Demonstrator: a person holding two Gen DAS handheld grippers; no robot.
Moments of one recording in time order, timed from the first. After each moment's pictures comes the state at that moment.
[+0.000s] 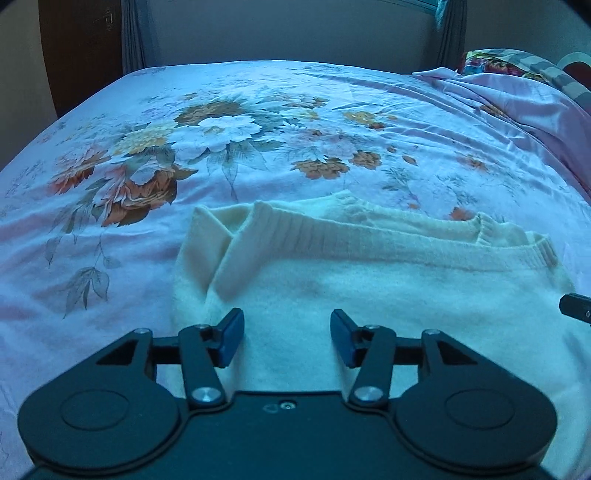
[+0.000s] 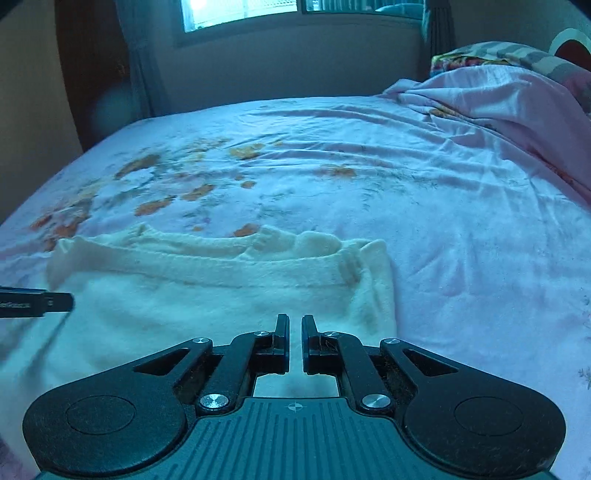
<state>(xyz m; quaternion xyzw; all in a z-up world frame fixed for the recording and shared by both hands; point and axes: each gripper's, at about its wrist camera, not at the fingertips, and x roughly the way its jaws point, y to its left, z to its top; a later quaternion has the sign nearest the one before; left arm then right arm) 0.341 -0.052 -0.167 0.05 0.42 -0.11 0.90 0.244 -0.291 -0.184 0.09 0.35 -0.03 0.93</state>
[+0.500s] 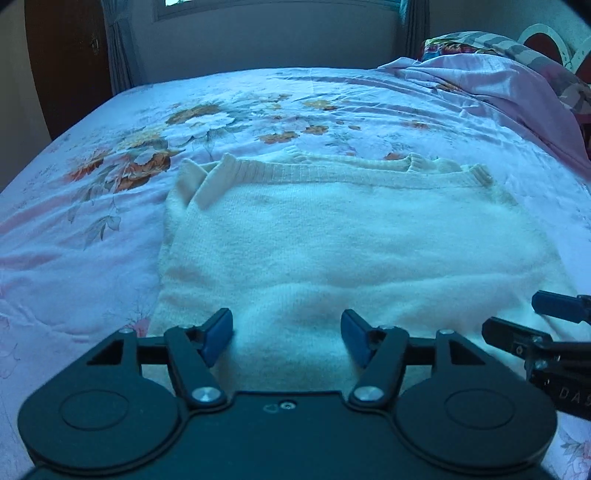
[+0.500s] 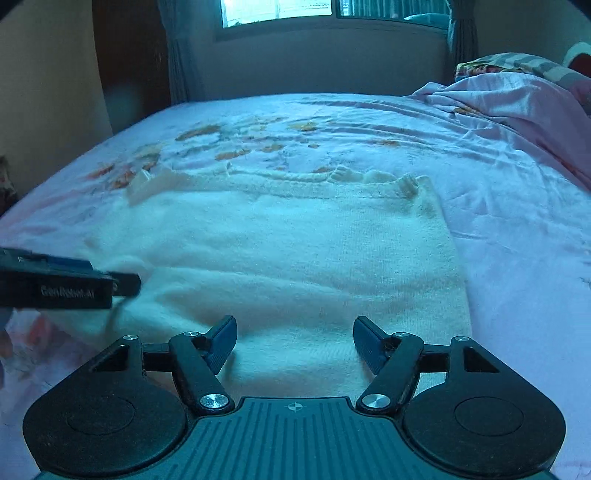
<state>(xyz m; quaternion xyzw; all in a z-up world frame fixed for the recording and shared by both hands) 0.226 -0.064 -0.165 0.09 0.38 -0.13 0.91 0.150 -0.208 -0.197 0.08 0.34 0.00 0.94</state>
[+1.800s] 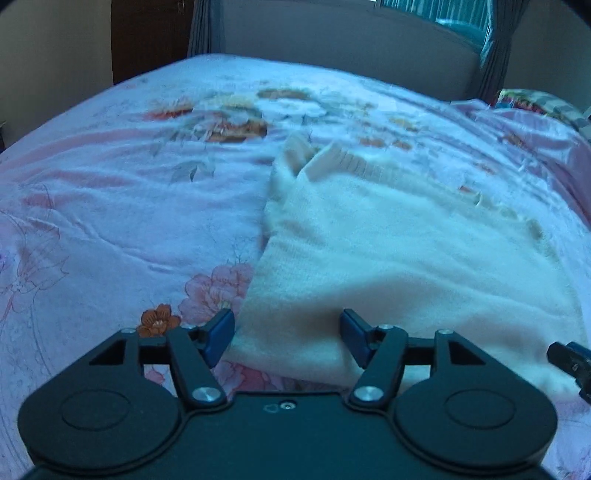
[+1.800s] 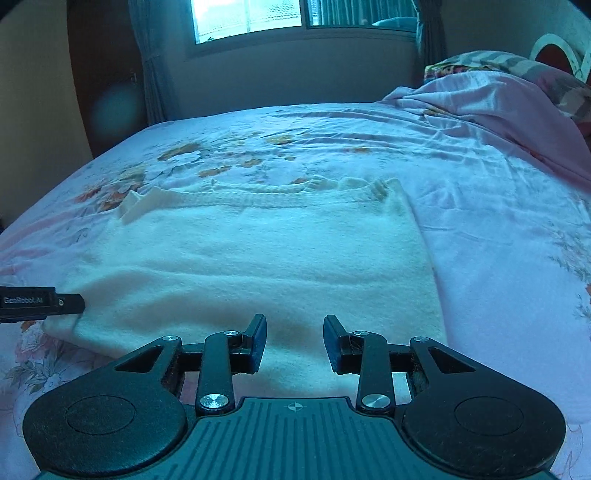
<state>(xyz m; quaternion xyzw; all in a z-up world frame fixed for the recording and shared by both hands) 0.227 0.010 -0.179 -0.03 0.42 -0.04 0.91 0.130 -0.200 -0.188 0.08 0.33 -0.04 0.94</state>
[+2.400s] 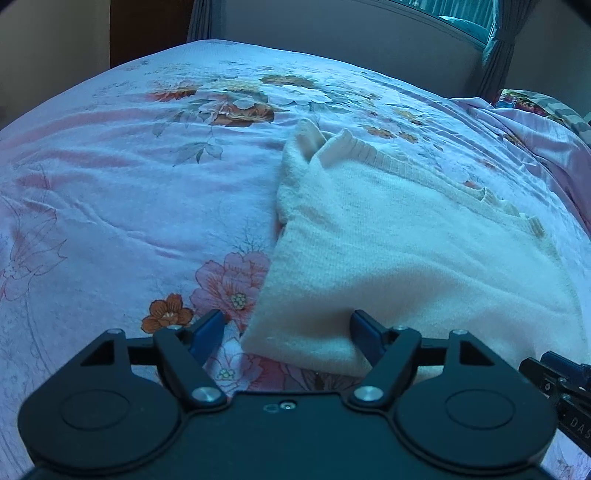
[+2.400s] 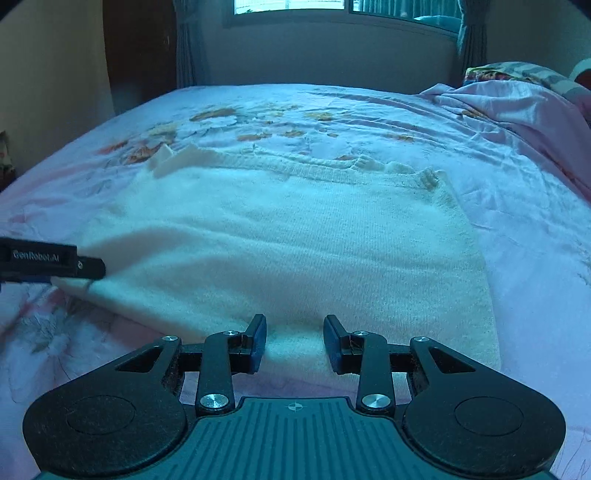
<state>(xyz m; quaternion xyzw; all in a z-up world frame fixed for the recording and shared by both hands) 0.227 0.029 -0.181 -0.05 0.42 -0.06 0.90 0.140 -0.170 -0.202 0.05 0.36 0.00 0.93</state>
